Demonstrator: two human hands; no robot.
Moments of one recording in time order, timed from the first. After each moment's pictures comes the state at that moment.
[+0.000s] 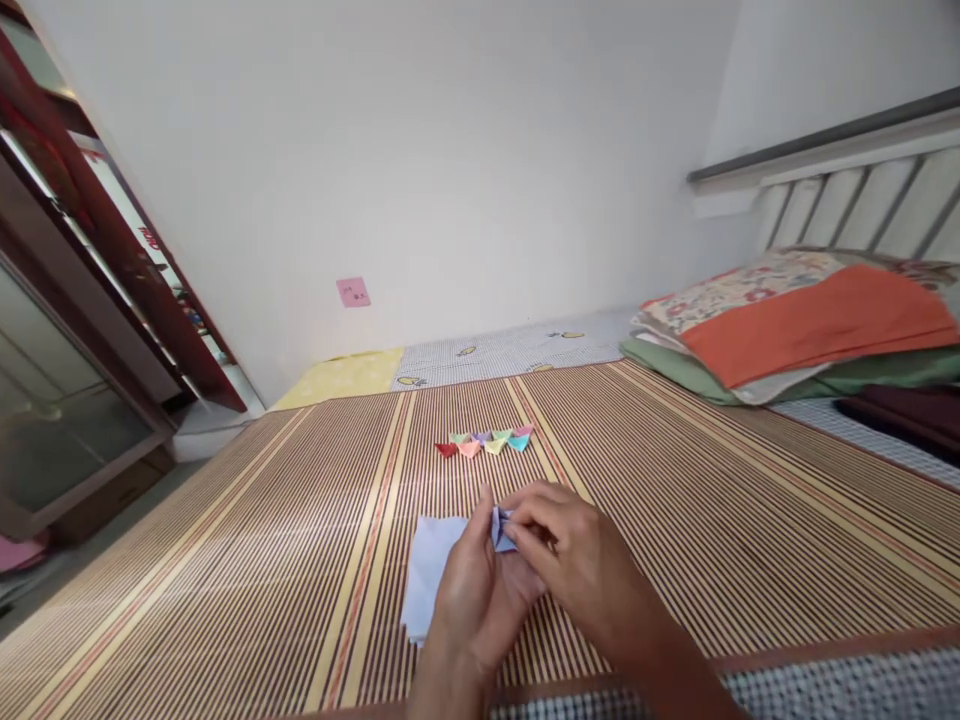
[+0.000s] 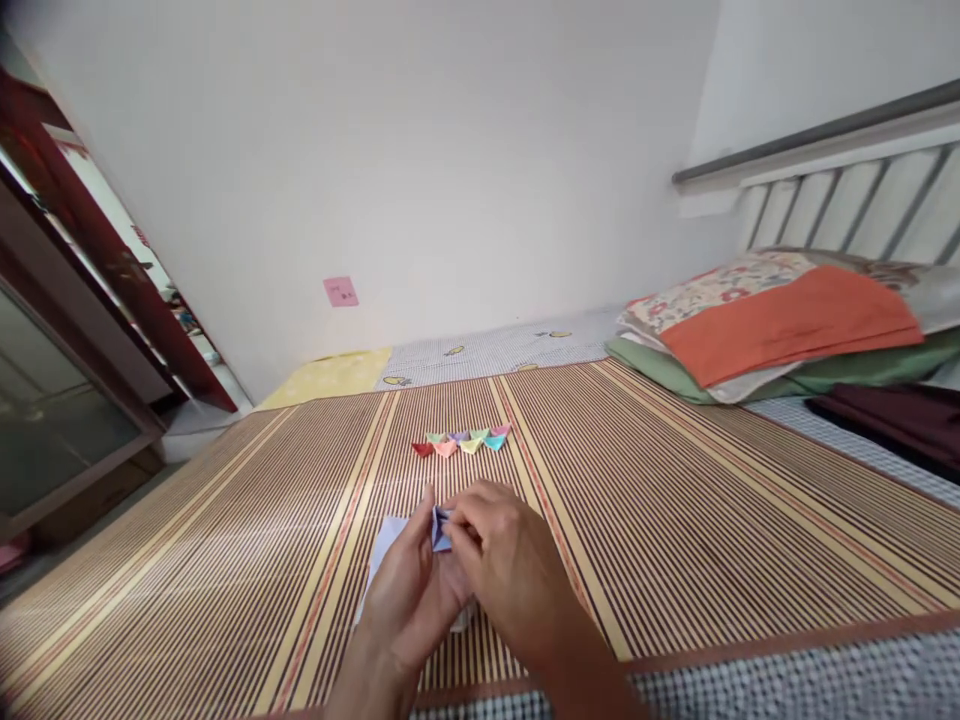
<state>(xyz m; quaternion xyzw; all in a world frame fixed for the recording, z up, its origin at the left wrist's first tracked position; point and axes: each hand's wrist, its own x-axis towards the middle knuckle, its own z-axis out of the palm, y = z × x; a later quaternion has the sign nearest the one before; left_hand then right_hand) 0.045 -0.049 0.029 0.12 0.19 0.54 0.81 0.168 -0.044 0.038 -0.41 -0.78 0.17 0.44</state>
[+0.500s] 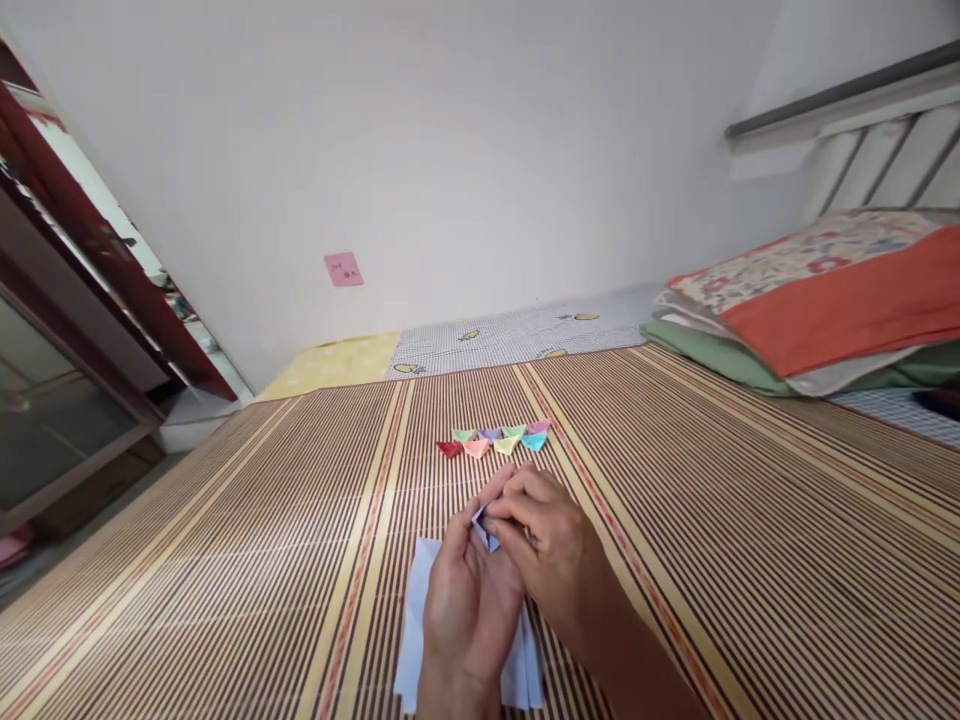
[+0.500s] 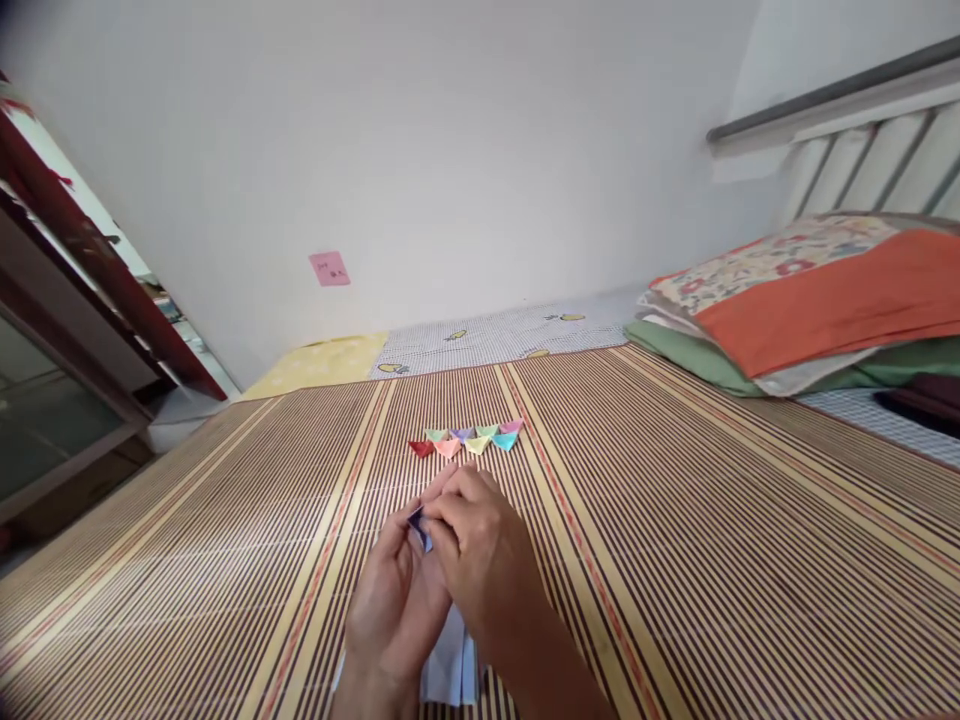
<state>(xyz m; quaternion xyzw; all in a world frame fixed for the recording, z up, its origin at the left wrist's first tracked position) 0.018 0.001 -0.006 0.11 0.21 0.63 0.74 0.121 0.021 -0.007 -0.37 -0.75 0.19 0.52</state>
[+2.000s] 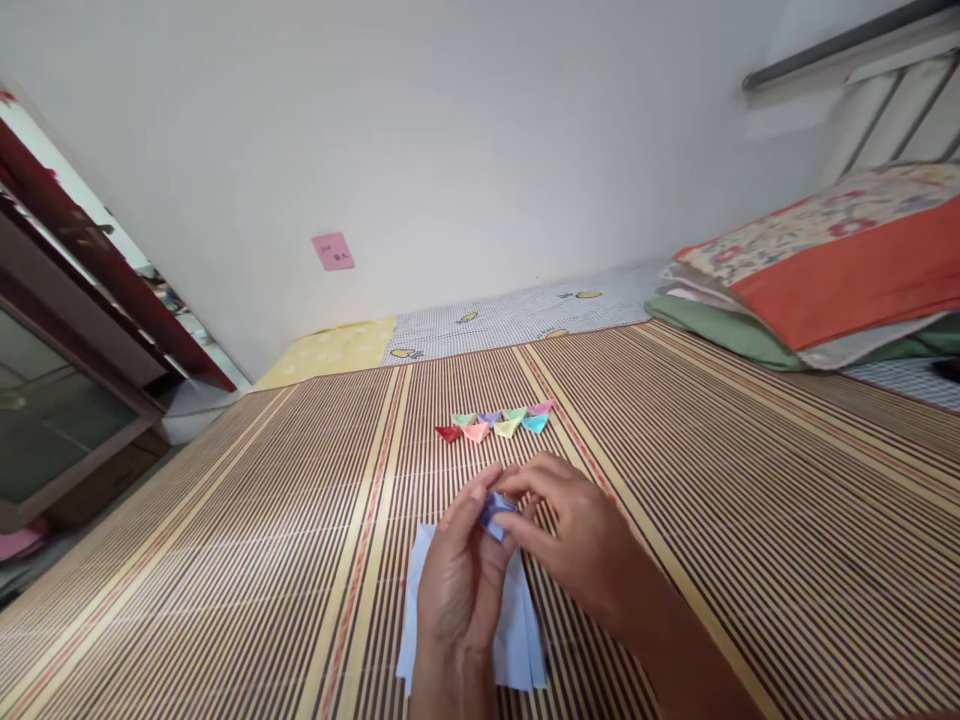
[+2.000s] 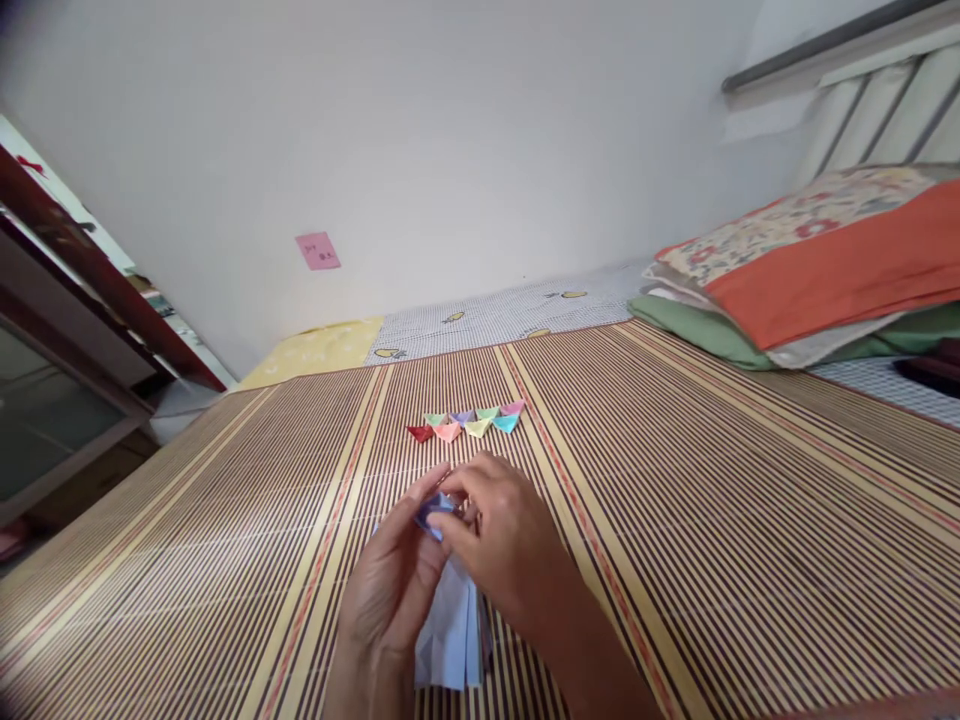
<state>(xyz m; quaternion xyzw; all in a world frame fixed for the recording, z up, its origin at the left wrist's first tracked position) 0.010 0.006 -0.019 0.18 0.31 0.66 0.66 0.144 0.025 -0.001 -0.43 -0.75 0.23 0.44</state>
